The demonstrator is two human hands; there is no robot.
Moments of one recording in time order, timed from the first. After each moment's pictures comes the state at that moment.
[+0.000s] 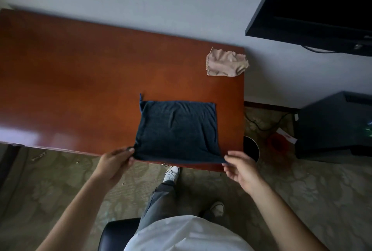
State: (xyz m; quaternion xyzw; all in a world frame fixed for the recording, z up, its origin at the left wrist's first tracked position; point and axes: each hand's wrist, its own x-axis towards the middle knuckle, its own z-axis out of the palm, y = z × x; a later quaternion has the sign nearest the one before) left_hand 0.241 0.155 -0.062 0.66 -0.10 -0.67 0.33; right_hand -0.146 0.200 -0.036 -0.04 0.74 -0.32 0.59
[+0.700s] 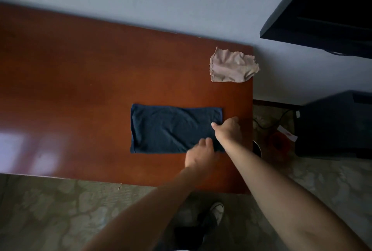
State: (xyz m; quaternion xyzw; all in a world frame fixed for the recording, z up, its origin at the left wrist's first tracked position) left_hand 0.002 0.073 -0.100 0.58 -0.73 -0.37 -0.05; right_hand -0.111 0.004 -0.105 -0.29 0.91 -0.05 0.29
